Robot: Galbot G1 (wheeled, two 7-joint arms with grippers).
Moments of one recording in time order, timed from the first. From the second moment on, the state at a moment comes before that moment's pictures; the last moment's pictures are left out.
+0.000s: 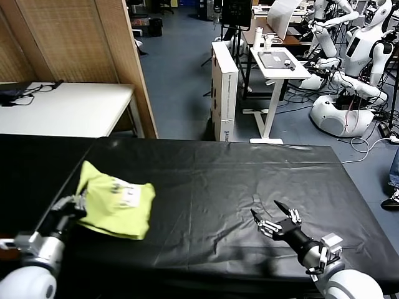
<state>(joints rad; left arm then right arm) 1.56 -1.21 -0.85 -2.25 -0.40 0.32 0.00 -1.61 0.93 0.55 2.23 0.60 -0.32 -0.01</state>
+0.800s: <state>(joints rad) 1.48 -1.57 -0.24 -2.00 -0.32 0.33 -0.03 -1.60 0.97 0.46 2.24 0.59 -0.37 0.00</state>
